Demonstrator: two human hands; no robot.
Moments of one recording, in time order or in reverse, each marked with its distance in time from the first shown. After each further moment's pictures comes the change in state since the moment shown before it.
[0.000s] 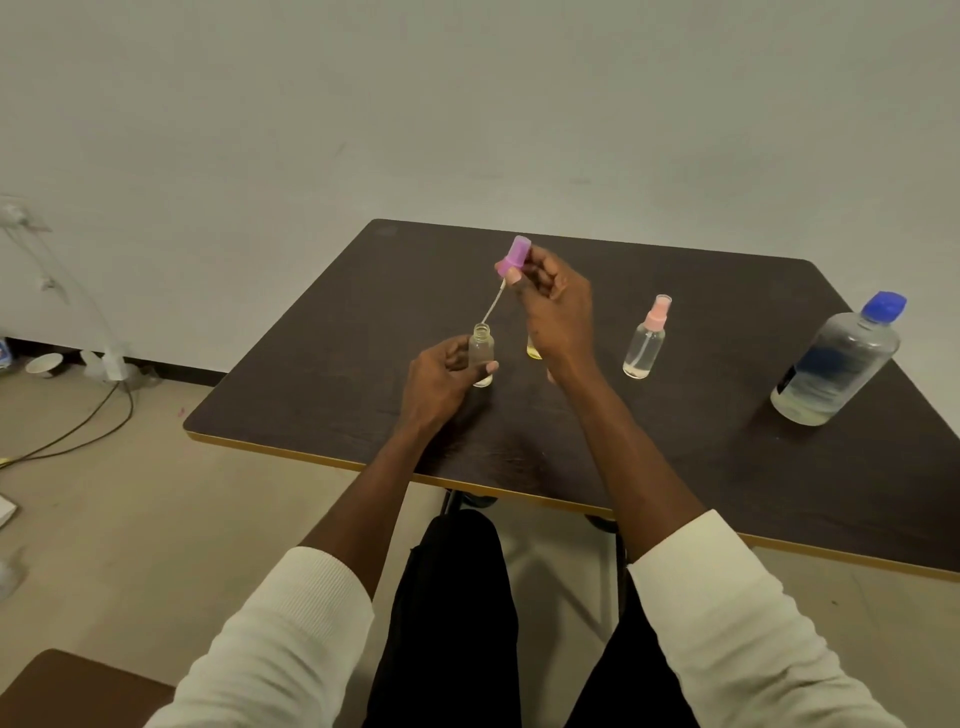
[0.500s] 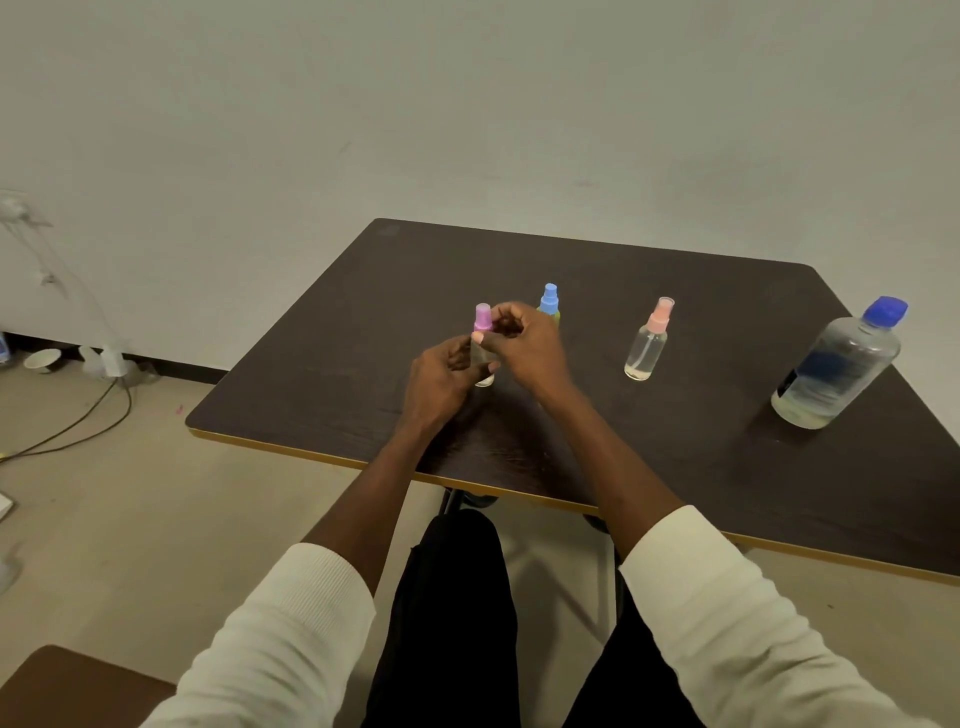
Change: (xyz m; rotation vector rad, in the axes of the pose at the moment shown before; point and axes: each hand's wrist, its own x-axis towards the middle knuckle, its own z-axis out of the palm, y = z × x) left_hand -0.002 0.000 -0.001 0.066 -0.004 0.030; right_hand -0.015 0.045 0.007 -0.359 -0.188 0.095
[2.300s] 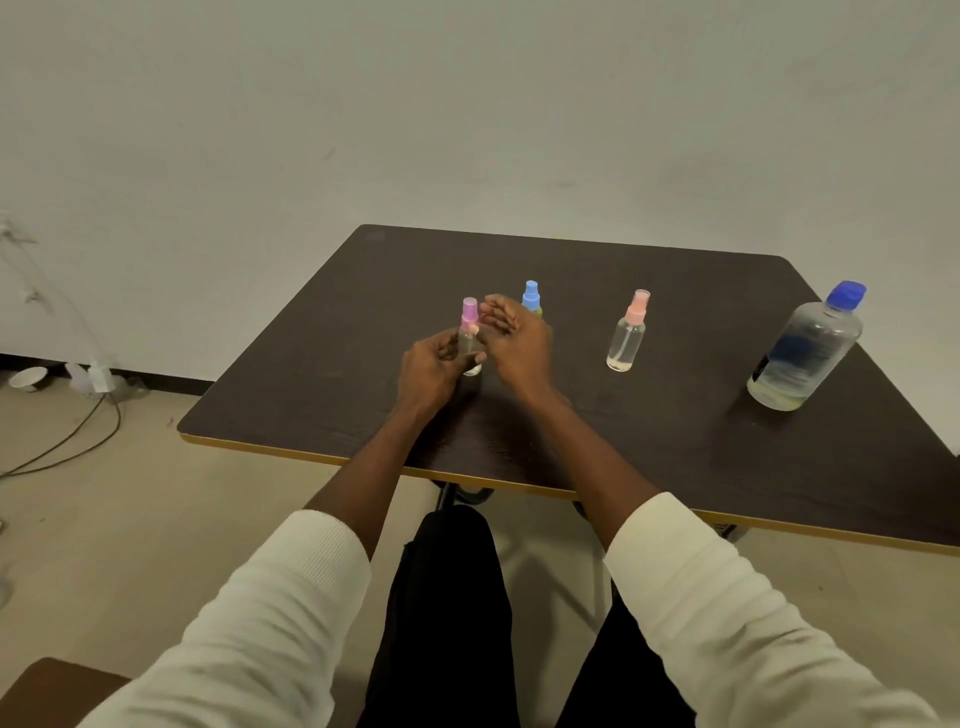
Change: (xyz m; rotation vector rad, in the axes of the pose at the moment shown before) left_hand 0.008 0.007 0.003 0.027 -0.016 -0.011; right_hand -0.008 0.006 0.004 0.085 0.196 -0.020
